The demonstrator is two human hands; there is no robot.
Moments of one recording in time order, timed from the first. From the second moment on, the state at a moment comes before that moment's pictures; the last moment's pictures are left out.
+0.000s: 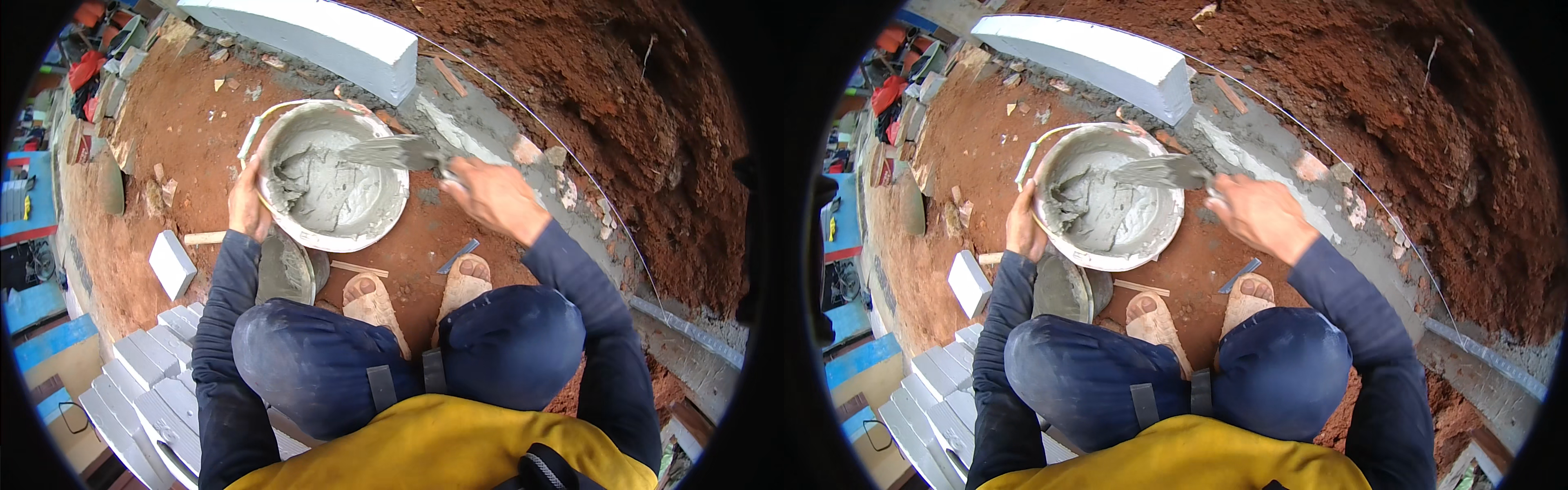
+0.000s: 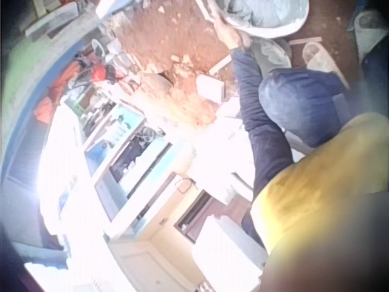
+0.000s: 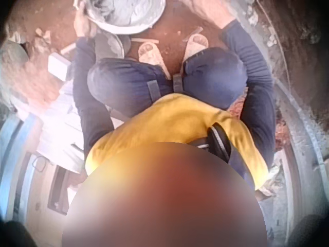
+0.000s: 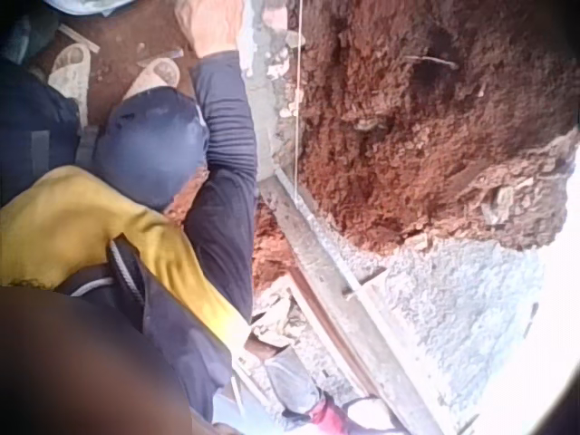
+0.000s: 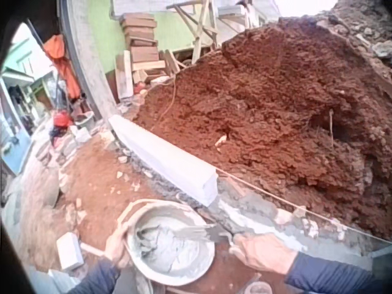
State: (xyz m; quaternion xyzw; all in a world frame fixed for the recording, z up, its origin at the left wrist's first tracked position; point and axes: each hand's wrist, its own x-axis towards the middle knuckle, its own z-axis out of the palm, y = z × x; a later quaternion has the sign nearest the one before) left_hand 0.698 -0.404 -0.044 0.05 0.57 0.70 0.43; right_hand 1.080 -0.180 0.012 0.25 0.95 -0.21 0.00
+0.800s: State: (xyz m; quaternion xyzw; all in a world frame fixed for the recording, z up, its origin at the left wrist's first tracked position) left_hand 0.680 -0.414 -0.041 0.14 0.49 0.69 0.51; right_hand 1.121 -0.204 -0.040 0.23 0.76 -0.60 0.03
